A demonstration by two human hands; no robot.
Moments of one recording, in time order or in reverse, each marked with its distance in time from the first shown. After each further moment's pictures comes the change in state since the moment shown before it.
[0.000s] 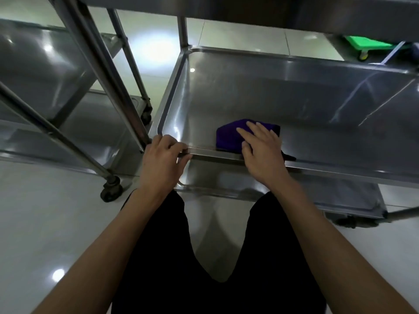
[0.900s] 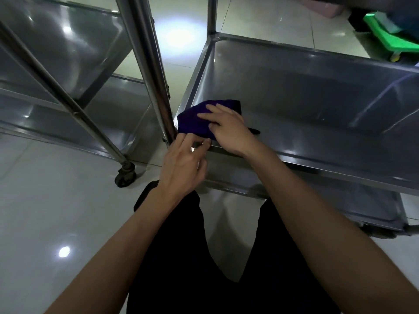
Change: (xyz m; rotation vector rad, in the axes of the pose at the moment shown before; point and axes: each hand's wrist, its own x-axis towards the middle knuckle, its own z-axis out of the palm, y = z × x) left_hand -0.027 -0.021 0.021 -0.039 0.129 0.127; right_hand 0.075 -0.105 0.045 0.215 -0.321 -0.140
